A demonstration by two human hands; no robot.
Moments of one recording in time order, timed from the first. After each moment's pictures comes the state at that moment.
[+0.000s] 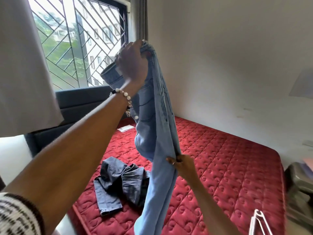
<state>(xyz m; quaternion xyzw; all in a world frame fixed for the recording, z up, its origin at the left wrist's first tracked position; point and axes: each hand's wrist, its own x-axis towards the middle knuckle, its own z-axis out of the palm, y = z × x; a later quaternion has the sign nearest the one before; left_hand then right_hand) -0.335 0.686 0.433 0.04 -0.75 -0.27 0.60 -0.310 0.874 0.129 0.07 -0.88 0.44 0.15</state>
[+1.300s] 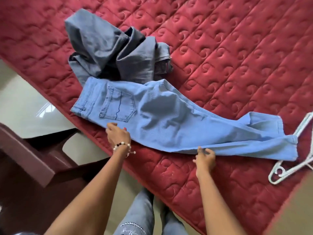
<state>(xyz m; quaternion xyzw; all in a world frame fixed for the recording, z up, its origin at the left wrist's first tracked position) -0.354 0.557 -0.274 0.46 -0.83 -0.30 -0.09 -0.285 0.834 -0.311 -0.58 -0.69 0.43 -0.08</state>
